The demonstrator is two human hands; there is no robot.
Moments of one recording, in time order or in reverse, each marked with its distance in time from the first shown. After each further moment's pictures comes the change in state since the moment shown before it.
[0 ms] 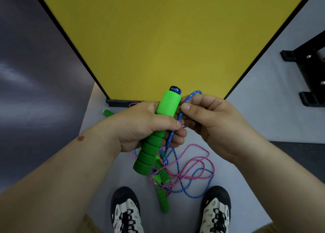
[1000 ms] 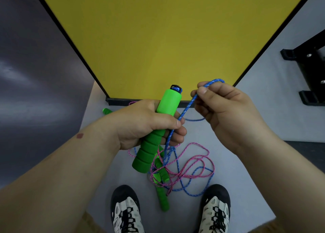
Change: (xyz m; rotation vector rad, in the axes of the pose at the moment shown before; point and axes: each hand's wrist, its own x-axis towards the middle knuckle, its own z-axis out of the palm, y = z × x) left_hand 0.001 -0.001 -0.001 0.009 0.002 -0.011; right_hand 0.005 -0.008 -0.009 0.042 0.266 -0.083
